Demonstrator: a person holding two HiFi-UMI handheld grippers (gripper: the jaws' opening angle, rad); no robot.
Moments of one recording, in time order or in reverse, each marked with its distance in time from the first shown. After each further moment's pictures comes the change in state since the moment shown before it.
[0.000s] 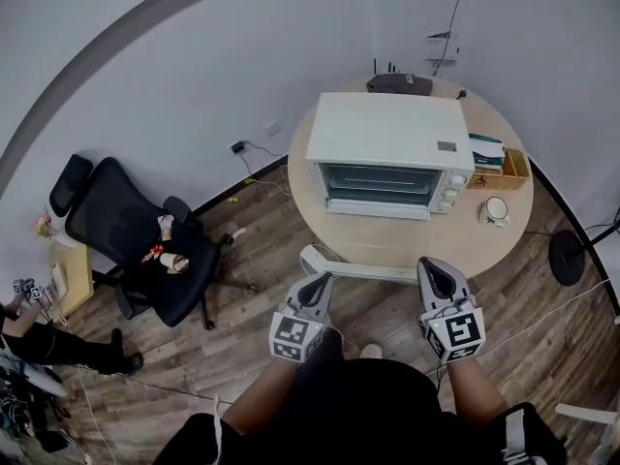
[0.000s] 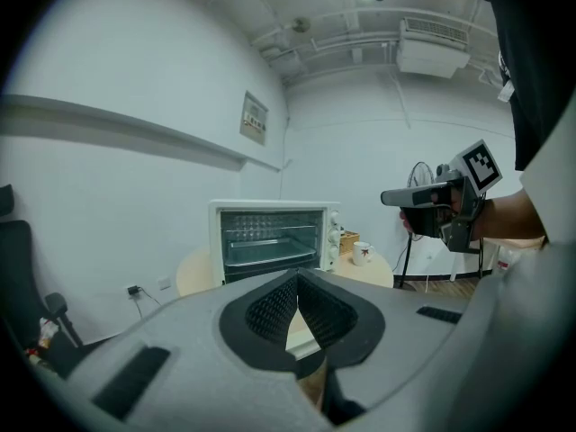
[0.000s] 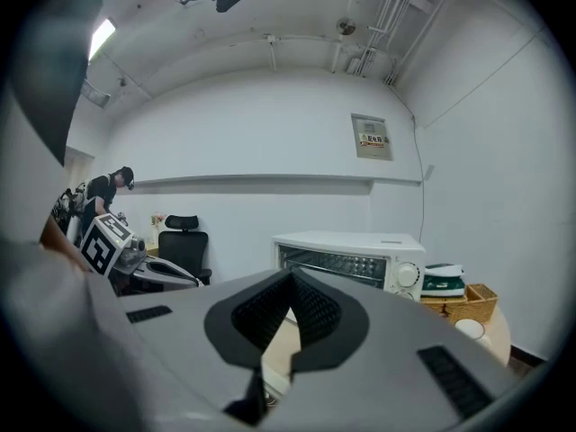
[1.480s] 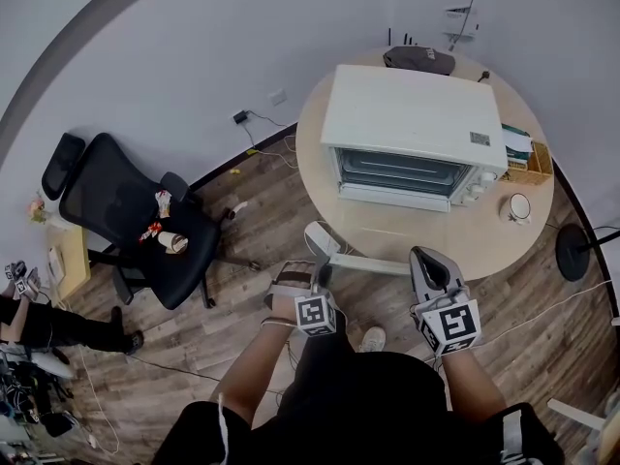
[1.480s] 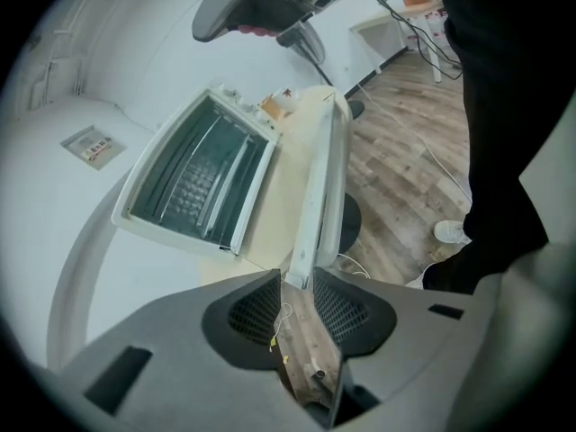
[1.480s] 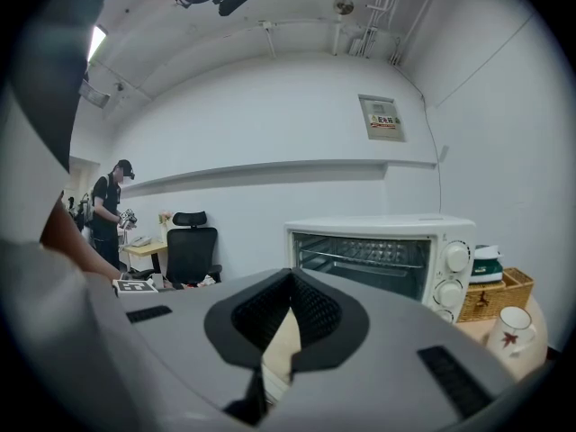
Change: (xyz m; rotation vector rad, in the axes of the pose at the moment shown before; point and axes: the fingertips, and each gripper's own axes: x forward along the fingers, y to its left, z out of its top) left arm 0.056 0.062 -0.149 1.075 0.605 -0.066; right arm 0.075 0.027 -0.029 0.037 0.052 0.072
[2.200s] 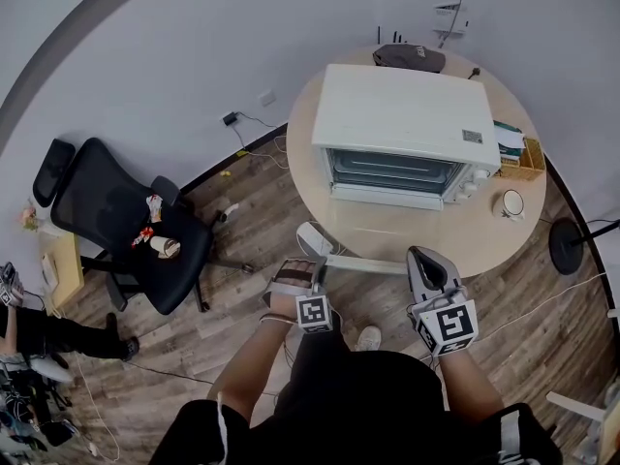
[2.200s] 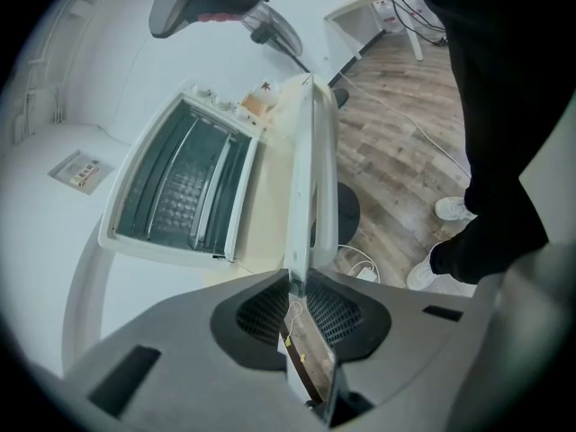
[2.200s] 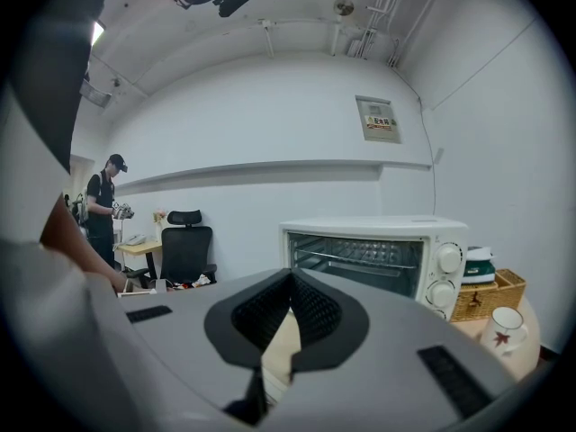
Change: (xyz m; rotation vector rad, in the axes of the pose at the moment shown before) left arm 0.021 -0.006 -0.001 0.131 0.021 0.018; right arm -0.003 -0.004 0.000 -0.002 0.005 -0.034
